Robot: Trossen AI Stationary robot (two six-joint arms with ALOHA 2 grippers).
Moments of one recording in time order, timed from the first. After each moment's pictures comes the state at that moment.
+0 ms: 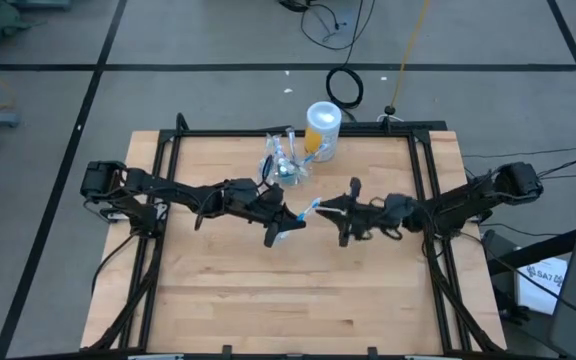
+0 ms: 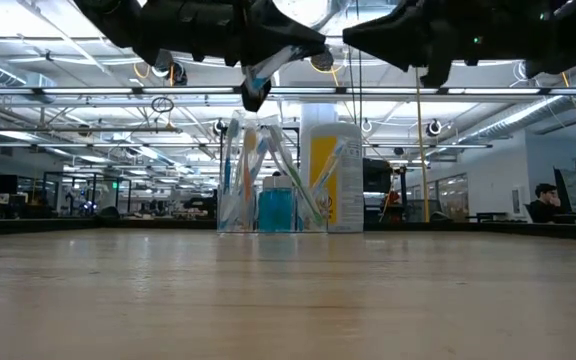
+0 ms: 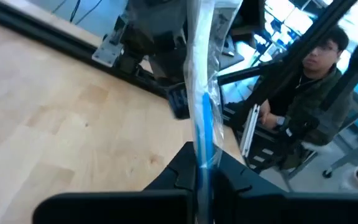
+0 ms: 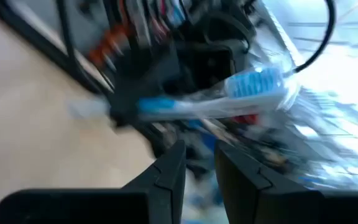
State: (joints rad) left arm 0.00 1.57 0.86 0.53 0.24 -0.48; right arm 0.13 1.30 0.45 0.97 0.24 -0.80
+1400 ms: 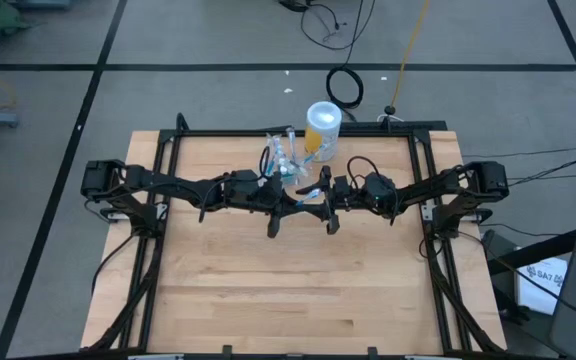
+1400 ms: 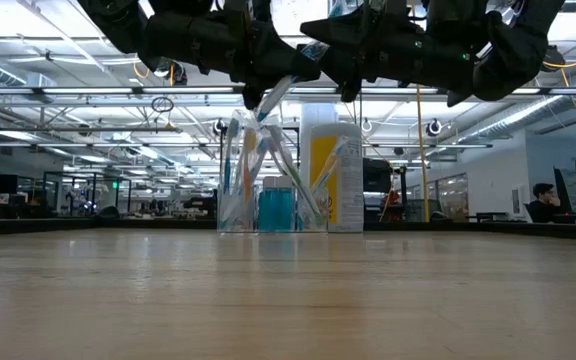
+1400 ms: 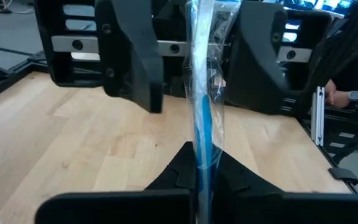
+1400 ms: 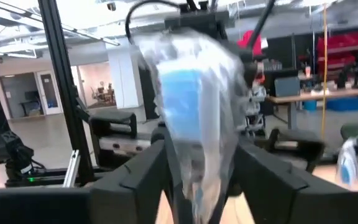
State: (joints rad) left arm 0.07 1.57 0.86 0.49 0.15 -0.16; right arm -0.10 1.58 0.59 1.22 -0.18 0.16
